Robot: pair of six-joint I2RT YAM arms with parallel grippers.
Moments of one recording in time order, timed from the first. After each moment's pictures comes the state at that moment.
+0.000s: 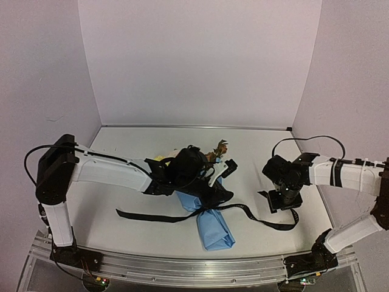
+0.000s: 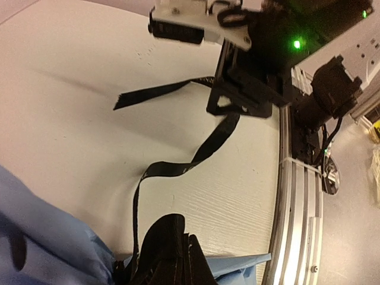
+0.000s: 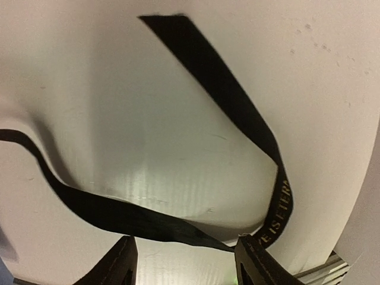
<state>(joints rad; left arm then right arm) -1.13 1.89 1.28 0.06 0.31 -0.14 0.67 1.37 0.85 -0.97 0.25 0.56</state>
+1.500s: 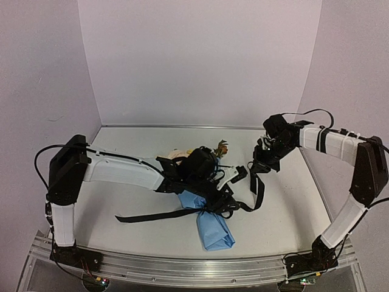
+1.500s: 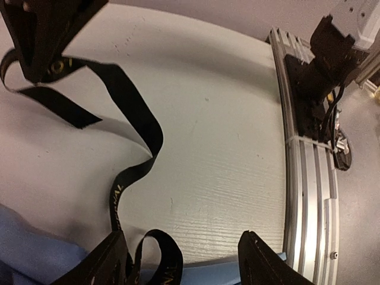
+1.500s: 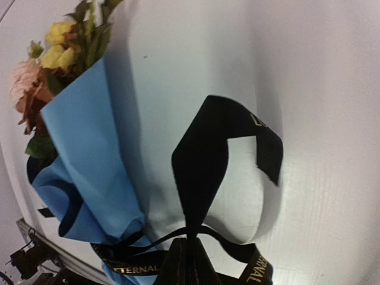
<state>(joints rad) -1.14 2.00 1.43 -0.07 0.35 0.01 0.42 1.65 1.27 -0.78 -0.27 0.61</state>
